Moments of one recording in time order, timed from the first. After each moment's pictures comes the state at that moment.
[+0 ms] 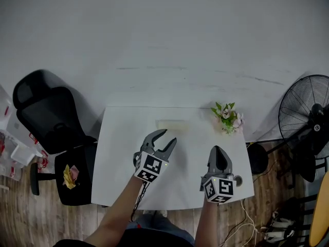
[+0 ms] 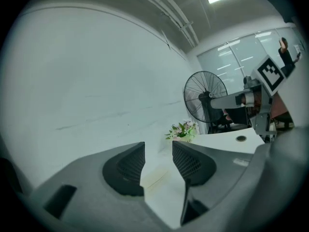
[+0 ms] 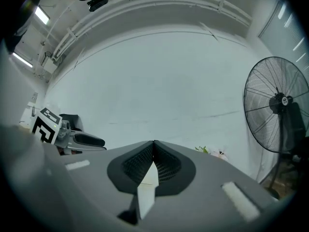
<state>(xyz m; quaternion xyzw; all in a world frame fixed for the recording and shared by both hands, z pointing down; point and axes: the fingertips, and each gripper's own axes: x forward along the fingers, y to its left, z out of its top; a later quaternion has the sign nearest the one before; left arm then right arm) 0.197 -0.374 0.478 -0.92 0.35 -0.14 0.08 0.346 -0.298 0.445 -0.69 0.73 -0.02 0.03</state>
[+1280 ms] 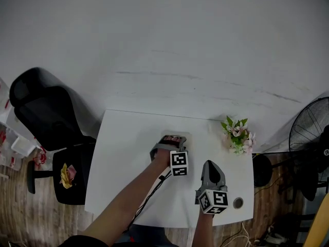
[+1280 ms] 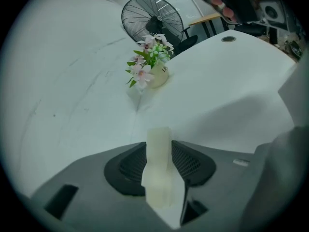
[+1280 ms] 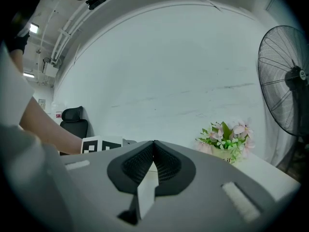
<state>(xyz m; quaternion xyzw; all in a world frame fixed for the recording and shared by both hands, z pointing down) 0.284 -0.487 0.663 -0.79 0.19 -0.52 0.28 0.336 -0.375 0.525 -0.63 0.77 -0.11 -0.01</state>
